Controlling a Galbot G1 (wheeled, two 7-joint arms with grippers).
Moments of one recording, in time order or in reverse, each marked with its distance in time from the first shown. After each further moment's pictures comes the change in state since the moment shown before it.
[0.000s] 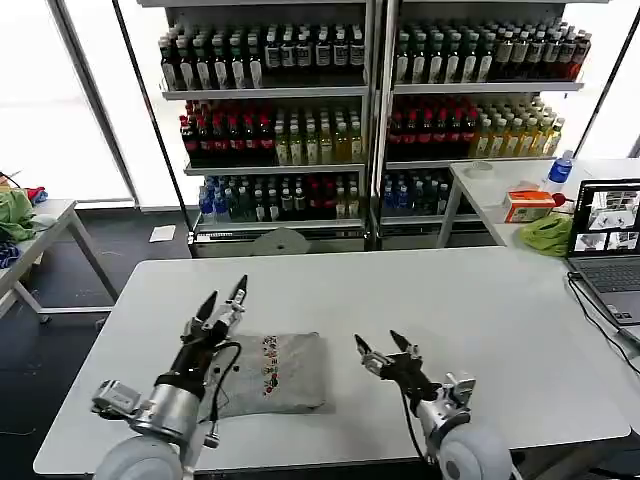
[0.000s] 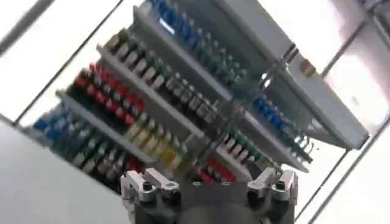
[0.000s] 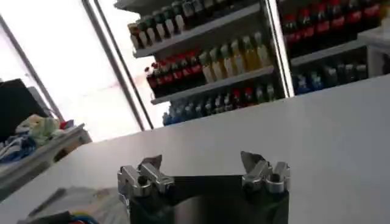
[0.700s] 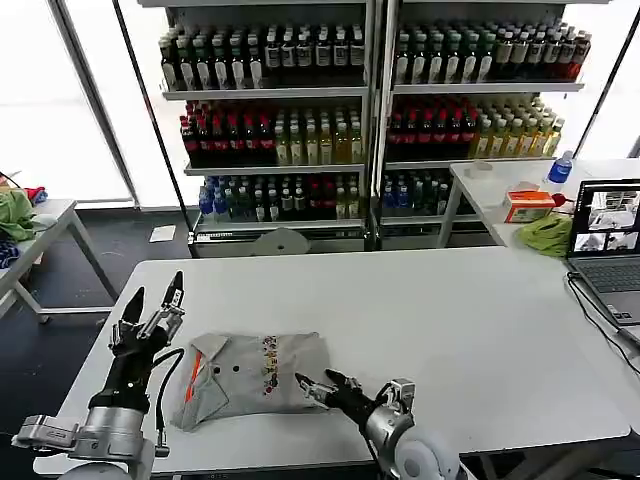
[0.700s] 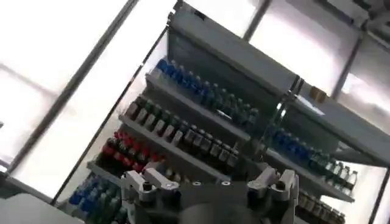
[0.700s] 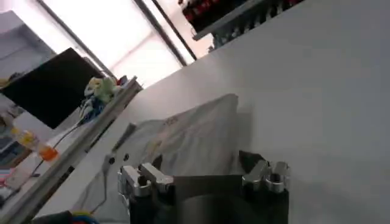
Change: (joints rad) left arm 0.145 -0.072 -0.196 -0.070 0.157 -0.047 0.084; right arm 0.153 -0.014 -0.244 -0.142 0.325 -0.081 0.013
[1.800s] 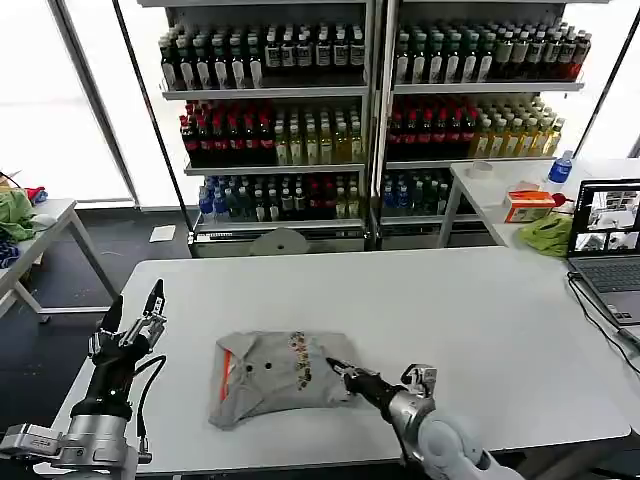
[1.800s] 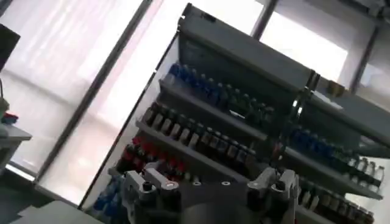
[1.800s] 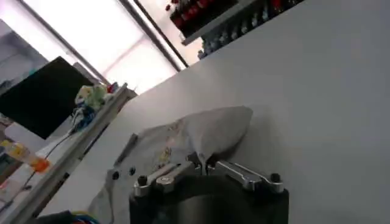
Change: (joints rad) left arm 0.036 -0.023 -0.074 0.018 0.025 0.006 0.030; right arm -0.012 -0.088 0.120 0.026 0.063 -0.049 -0.020
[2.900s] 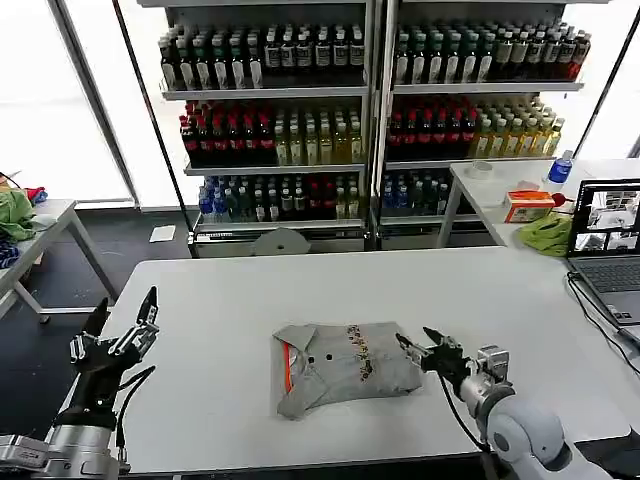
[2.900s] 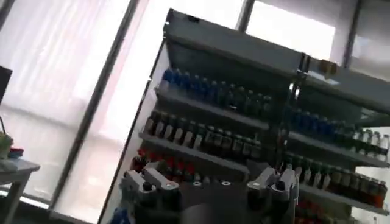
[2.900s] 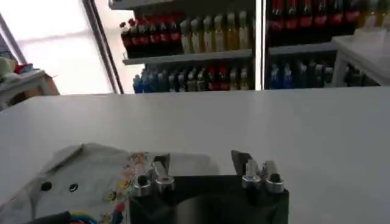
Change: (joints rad) left arm 0.059 -0.024 -0.080 -0.030 0.167 0.030 0.077; right arm -0.111 -0.128 0.272 0.131 -0.350 -0.018 0.019
